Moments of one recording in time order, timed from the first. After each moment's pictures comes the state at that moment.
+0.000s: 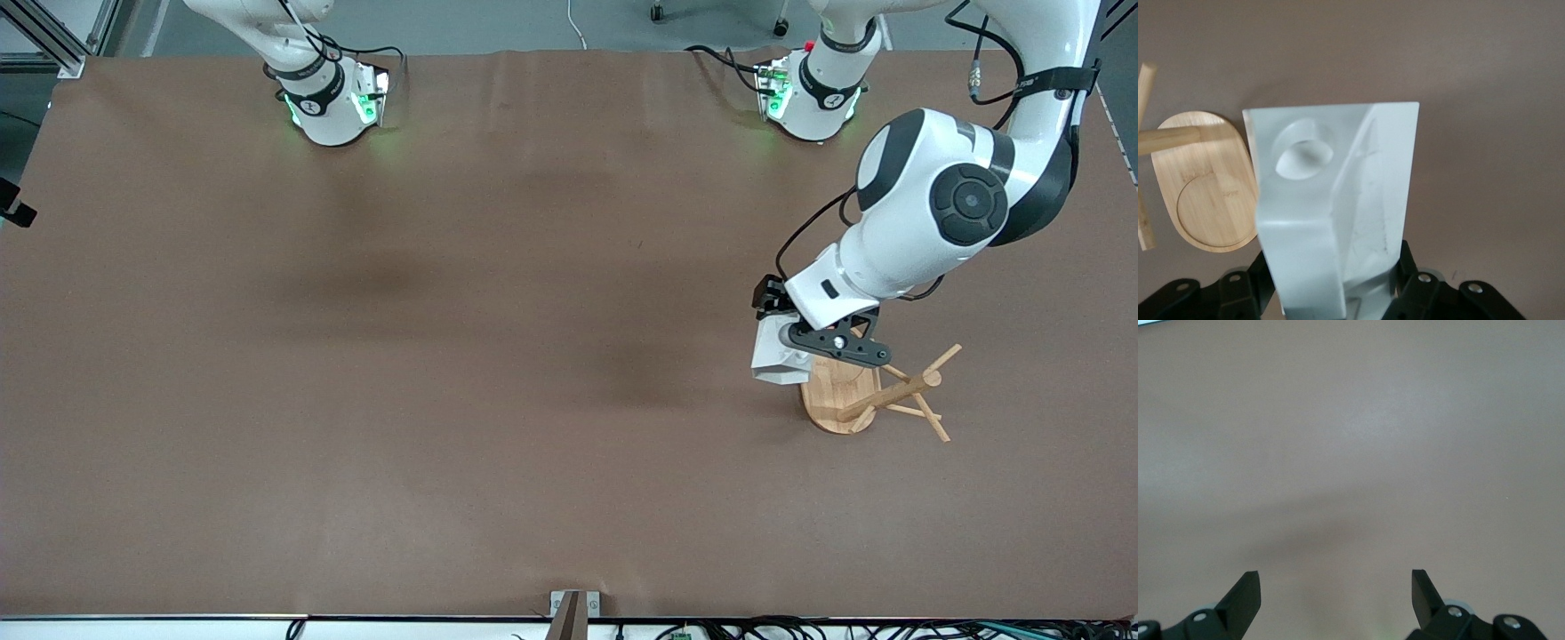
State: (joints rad) left arm 0.09 0.22 -0.43 -1.80 -0.05 1.99 -0.07; right arm -0.10 0.00 -0.08 -1.44 -0.01 1.45 0.02
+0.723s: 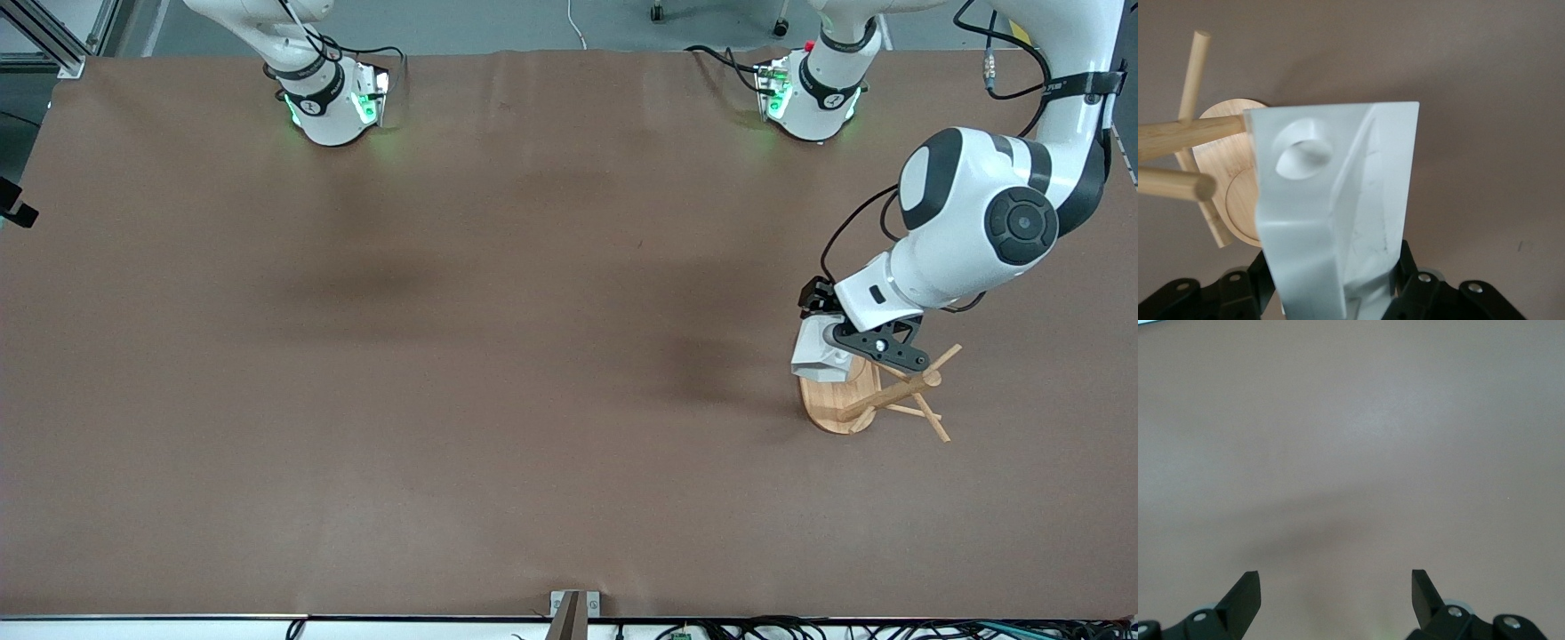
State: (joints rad) left arm 0.05 0.20 -0.26 -1.89 -0.06 2.01 0.19; right arm -0.09 0.00 -0.08 -1.44 -0.01 1.45 0.02
